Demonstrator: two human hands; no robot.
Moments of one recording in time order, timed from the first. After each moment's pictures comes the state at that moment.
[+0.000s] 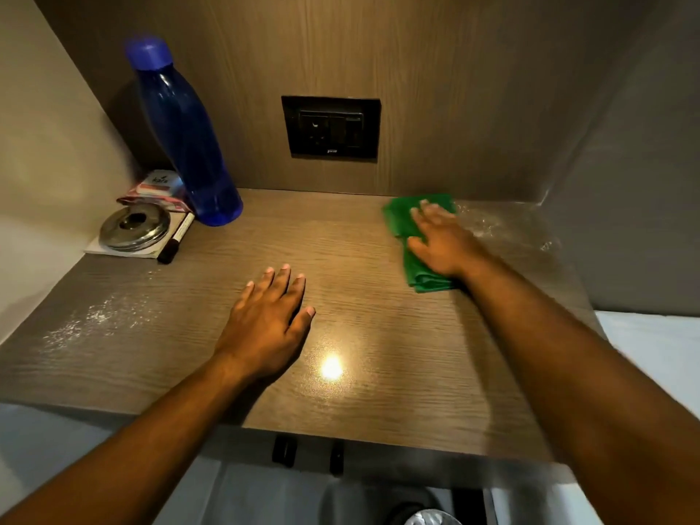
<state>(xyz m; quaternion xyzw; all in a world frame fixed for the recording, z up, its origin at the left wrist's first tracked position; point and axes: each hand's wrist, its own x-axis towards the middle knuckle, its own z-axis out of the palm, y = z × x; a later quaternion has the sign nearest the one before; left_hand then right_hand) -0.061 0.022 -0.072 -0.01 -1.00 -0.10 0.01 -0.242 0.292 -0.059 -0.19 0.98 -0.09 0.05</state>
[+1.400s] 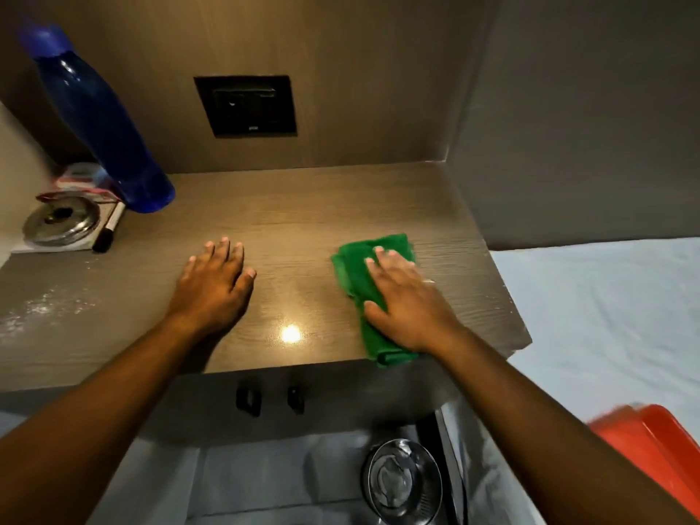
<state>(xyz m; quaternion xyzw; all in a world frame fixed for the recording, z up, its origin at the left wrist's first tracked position) -0.059 0.028 -0.069 -0.01 -1.00 -0.06 0.00 -0.032 0.345 -0.059 -0.16 0.98 -0.10 0.04</state>
